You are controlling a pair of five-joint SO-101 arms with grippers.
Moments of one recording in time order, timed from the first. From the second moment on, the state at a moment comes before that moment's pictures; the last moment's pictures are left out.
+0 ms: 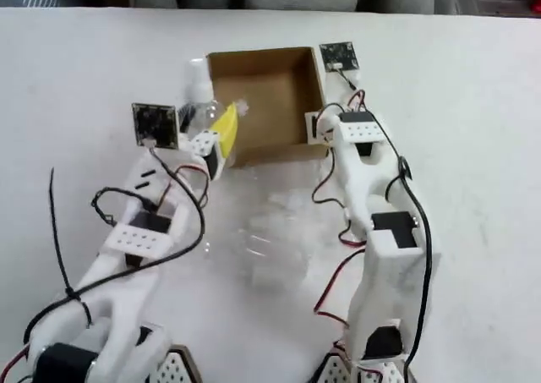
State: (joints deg) left arm 7.4 -27.2 67.1 -16.0 10.6; right arm -7.3 27.0 1.9 35.2 5.1
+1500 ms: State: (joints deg) left arm 3.8 -25.6 63.5 -19.5 10.7; right arm -11.5 12.8 21.9 34.8 21.2
